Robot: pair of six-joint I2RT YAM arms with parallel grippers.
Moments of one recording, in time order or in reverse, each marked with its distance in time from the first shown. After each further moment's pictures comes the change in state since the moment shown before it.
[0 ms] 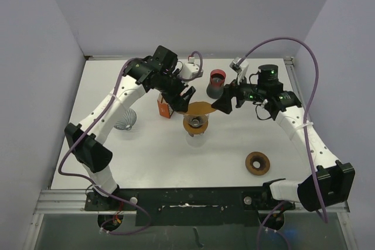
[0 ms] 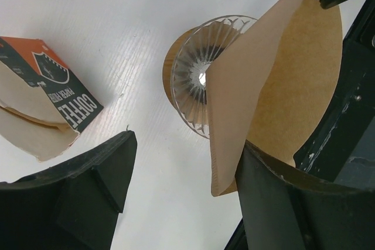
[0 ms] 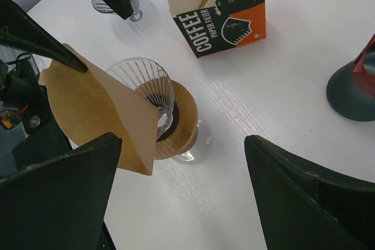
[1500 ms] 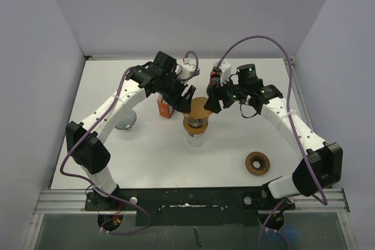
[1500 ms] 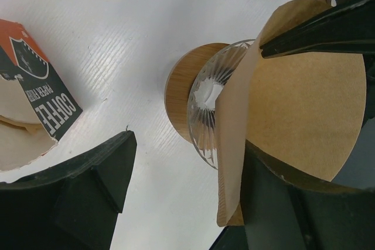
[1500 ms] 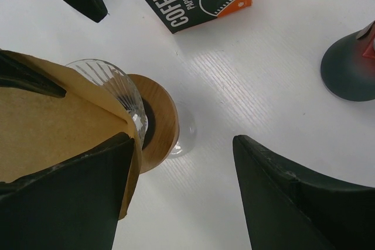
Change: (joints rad) left arm 0.019 -0.024 -0.170 0.184 0.013 -0.198; right arm 0.138 0.140 0.074 -0.061 0.241 -0.017
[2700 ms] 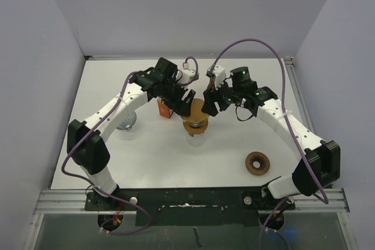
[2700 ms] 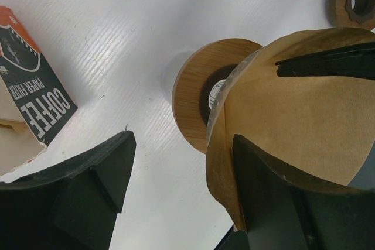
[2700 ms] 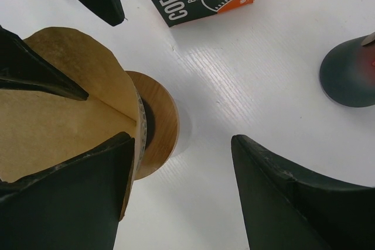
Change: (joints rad) left arm 0.000 -0.006 -0.114 0.092 -0.020 -0.027; right arm 0.059 0.013 -0.018 0.011 0.071 -0.050
